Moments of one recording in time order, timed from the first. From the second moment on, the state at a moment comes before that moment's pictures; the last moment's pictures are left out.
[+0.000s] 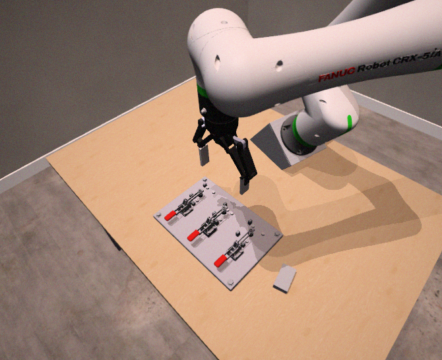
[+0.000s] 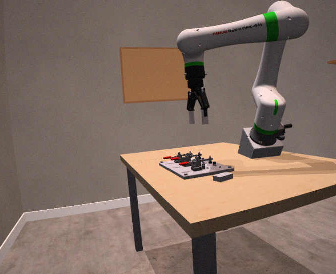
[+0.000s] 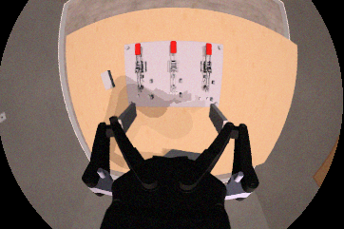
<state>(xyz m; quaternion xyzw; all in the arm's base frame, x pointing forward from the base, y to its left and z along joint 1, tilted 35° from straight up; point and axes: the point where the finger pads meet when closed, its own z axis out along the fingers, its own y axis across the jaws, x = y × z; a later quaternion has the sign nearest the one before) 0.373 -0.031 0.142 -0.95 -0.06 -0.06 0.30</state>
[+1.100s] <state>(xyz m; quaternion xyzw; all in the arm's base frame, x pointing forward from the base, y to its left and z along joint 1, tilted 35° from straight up) 0.373 -0.031 0.142 -0.95 -0.06 -0.06 0.30</state>
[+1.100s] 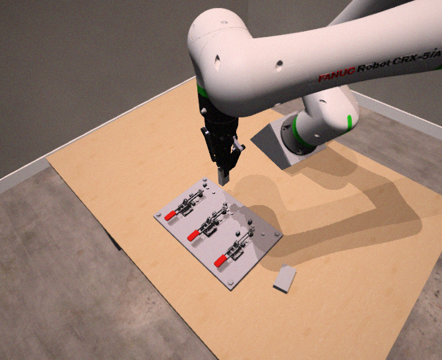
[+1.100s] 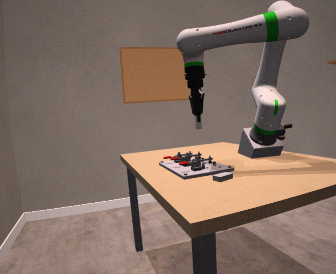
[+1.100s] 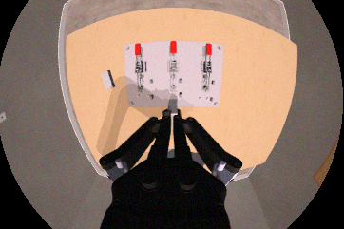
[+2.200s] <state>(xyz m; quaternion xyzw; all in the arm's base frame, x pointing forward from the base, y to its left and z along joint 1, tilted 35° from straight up) 0.373 -0.031 0.142 -0.95 -0.06 -0.06 0.30</state>
